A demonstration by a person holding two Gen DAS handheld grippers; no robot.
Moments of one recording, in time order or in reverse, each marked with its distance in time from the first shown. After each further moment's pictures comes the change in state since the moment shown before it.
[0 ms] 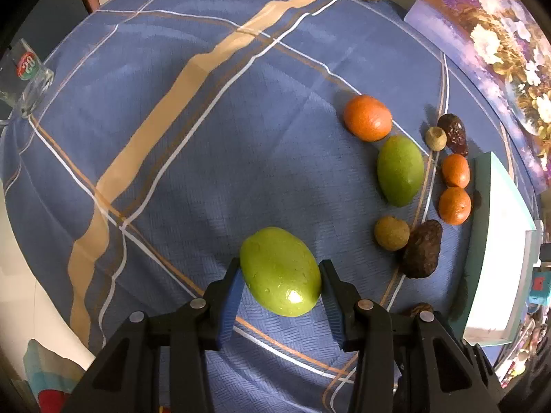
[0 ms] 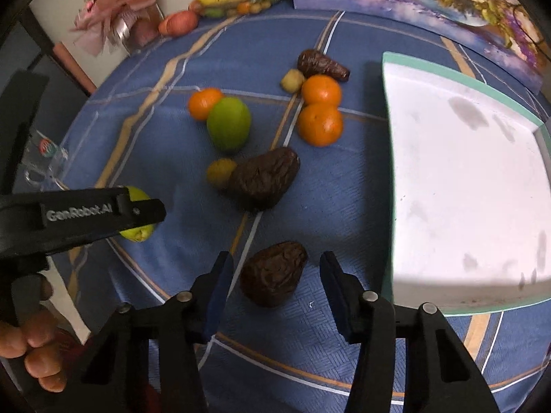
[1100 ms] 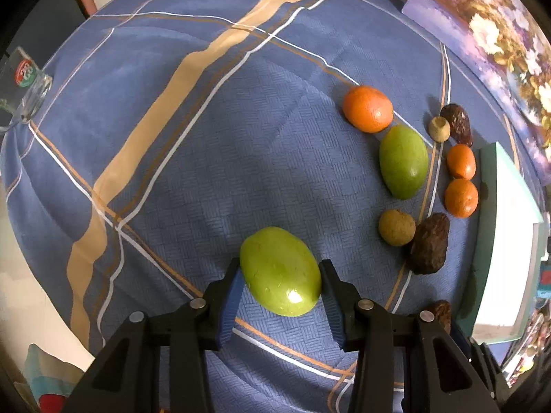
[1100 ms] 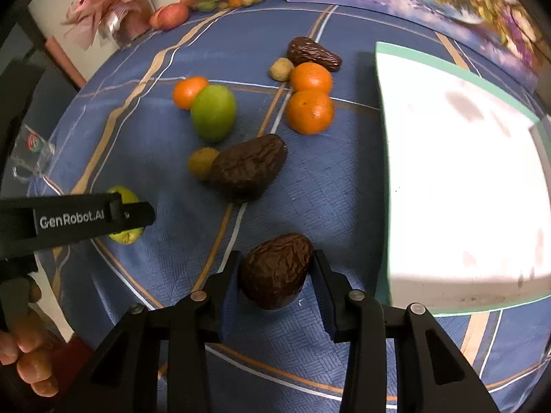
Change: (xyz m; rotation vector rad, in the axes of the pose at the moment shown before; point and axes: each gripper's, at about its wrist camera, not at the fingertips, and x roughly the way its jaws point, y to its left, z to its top) left arm 0.004 -0.024 0.001 0.018 0.000 0.021; right arm 0.015 -0.006 0.004 0.022 -0.001 -0.036
